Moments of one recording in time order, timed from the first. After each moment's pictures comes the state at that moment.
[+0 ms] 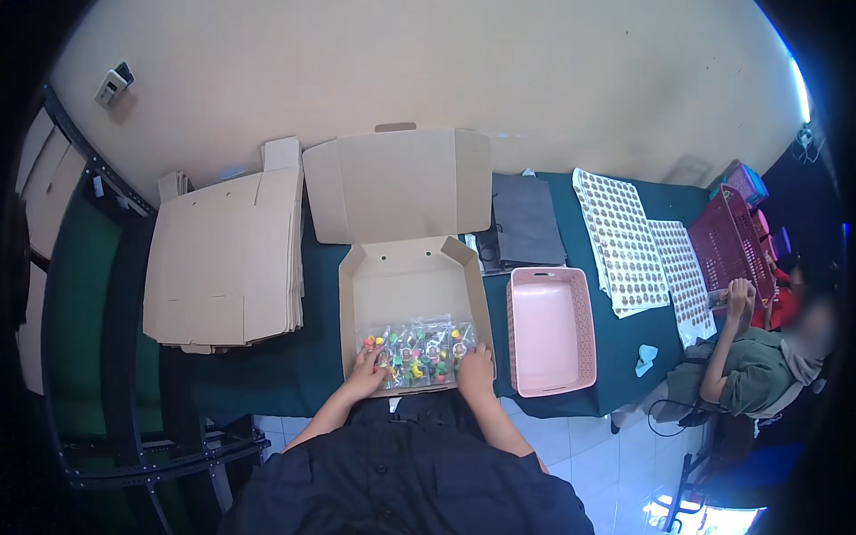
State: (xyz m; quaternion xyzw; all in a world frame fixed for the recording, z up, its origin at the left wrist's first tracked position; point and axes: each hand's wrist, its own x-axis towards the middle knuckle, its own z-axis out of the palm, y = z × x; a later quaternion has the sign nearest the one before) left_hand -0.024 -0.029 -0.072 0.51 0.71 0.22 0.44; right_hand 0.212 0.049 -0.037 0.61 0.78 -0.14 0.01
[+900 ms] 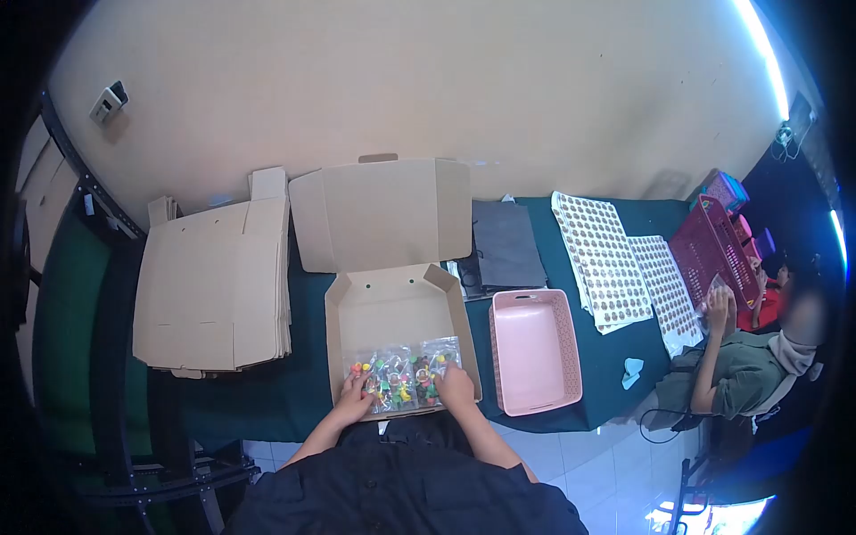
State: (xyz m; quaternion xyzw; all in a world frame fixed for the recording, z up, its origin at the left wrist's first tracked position) left_hand -0.026 -0.033 -0.083 0.51 0.69 0.27 0.44; right_hand 0.197 0.065 -0.041 0.67 0.68 -0.28 -0.08
